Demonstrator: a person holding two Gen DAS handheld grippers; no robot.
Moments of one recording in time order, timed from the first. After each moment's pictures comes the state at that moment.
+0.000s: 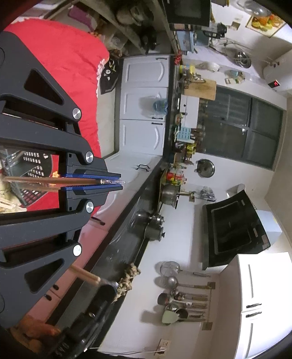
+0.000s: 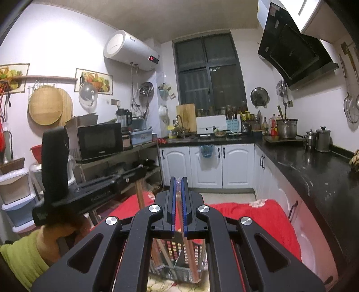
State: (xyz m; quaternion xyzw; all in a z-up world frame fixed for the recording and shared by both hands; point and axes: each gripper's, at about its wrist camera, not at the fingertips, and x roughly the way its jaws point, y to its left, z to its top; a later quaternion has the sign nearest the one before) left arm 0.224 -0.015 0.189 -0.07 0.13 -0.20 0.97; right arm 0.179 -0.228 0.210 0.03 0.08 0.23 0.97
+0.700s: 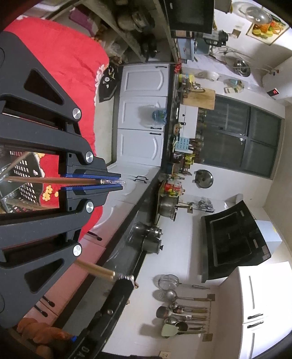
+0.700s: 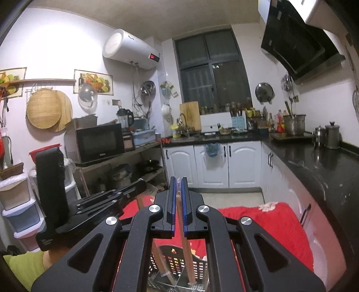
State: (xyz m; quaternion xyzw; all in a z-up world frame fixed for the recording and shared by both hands) left arm 0.252 -0.006 0.166 -0.06 0.12 -0.16 0.98; right arm 0.237 -0.214 0.195 0.05 0.11 0.25 0.96
